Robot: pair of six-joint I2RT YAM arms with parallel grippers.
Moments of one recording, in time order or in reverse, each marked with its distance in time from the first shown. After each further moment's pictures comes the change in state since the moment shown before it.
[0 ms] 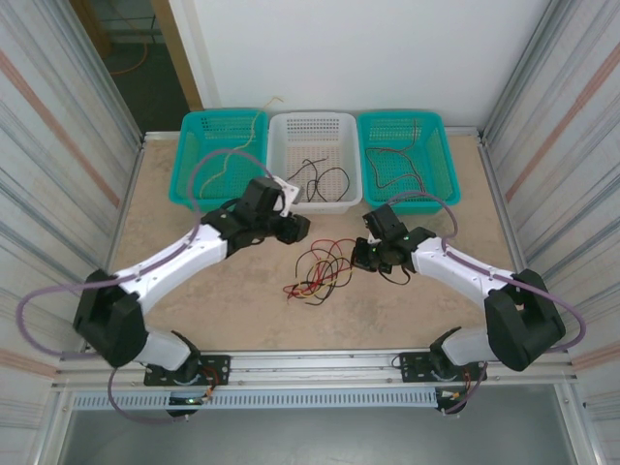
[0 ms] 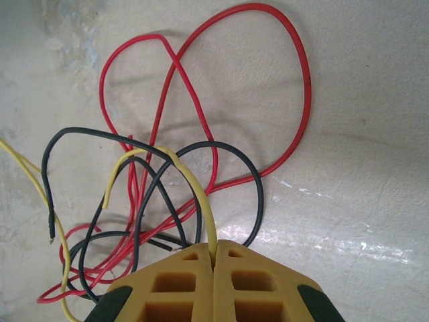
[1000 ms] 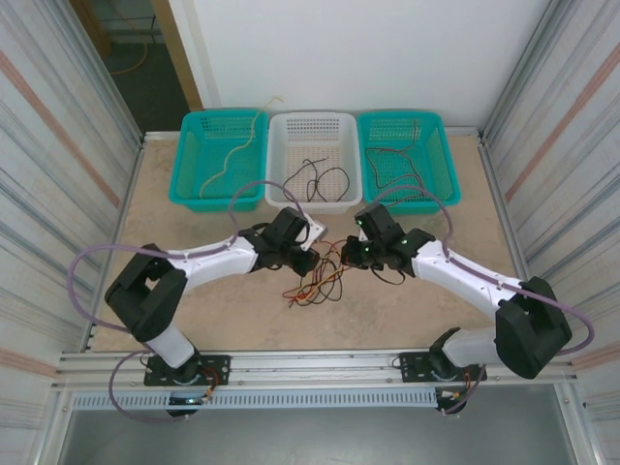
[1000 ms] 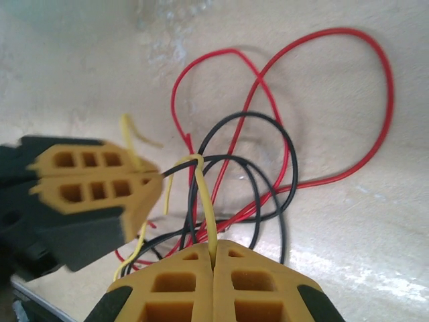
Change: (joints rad) left arm -0.099 0.130 -0.164 0.152 0.099 0.025; right arm 0.068 -0.051 0.035 0.025 0.015 0.000
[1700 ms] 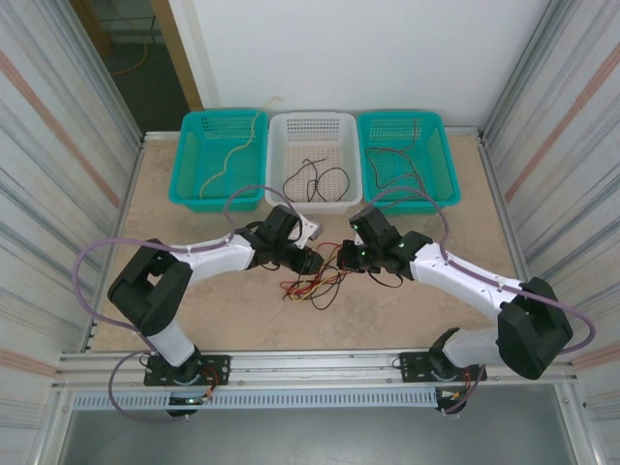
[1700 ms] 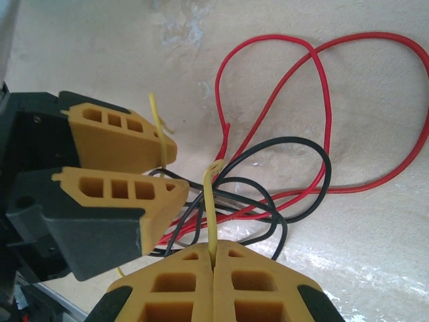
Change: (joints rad) left arm 0.050 0.062 -0.023 0.072 0.204 -0.084; right arm 0.063 -0.007 0.003 -0.006 0.004 -0.004
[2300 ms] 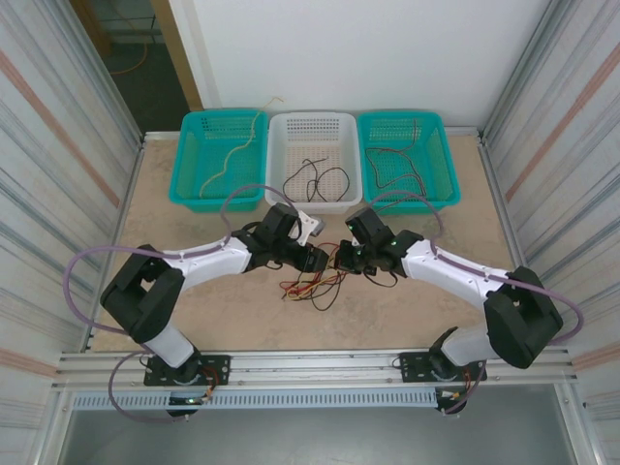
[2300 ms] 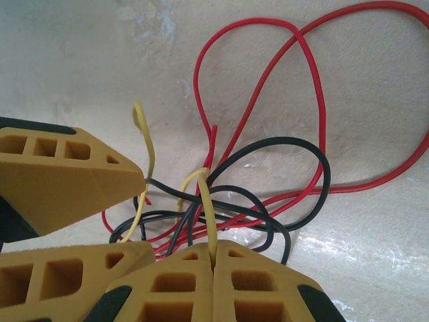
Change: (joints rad) left arm -0.003 -0.053 -0.016 0.073 0.055 -0.075; right arm 0.000 0.070 -0.002 0.031 -0.004 0.084
